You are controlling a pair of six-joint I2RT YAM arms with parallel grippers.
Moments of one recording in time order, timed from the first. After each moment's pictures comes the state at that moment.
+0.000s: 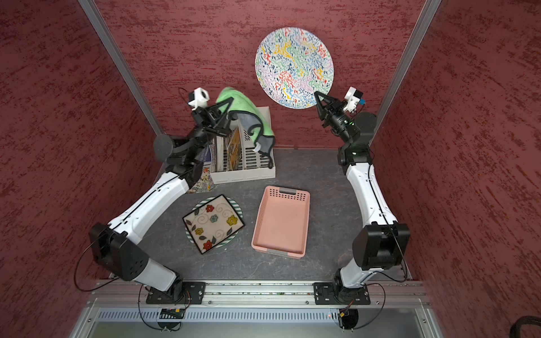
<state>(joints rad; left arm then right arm) -0.36 1.49 1.47 0.88 0.54 -1.70 0.04 1.56 1.56 0.37 -0.58 1.50</state>
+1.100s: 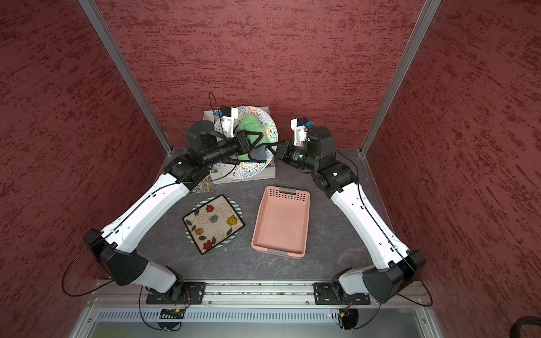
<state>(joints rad) -0.58 1.49 1.62 -0.23 0.32 -0.72 0.42 1.39 1.60 -0.38 -0.44 0.85</state>
